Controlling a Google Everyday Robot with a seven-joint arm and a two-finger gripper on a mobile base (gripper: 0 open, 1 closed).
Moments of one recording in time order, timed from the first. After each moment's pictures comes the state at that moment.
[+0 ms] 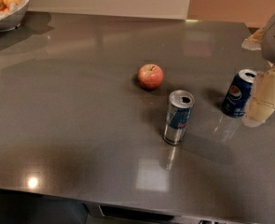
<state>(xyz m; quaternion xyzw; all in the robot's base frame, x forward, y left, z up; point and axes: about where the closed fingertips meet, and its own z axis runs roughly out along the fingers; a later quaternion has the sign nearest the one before) 0.438 -0.217 0.976 -0.60 0.78 -0.03 0.16</state>
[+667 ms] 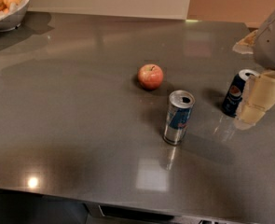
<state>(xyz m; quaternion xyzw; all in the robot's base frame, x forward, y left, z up) 0.439 -0.202 0.968 -0.61 0.77 -0.01 0.18</state>
